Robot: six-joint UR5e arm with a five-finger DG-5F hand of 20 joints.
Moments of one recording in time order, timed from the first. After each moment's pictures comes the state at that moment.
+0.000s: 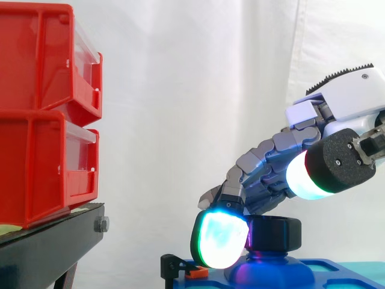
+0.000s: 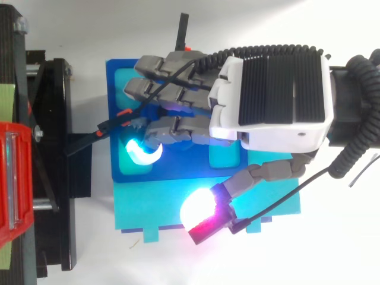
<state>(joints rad) 0.12 -2.19 -1.14 -3.21 -1.46 -1.09</state>
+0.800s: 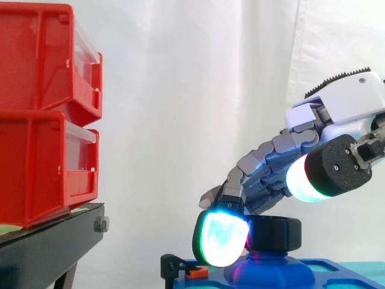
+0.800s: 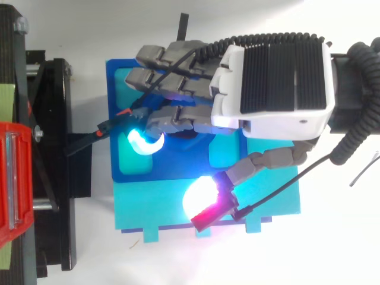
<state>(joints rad) 0.09 -2.19 -1.14 -3.20 -1.49 -1.12</state>
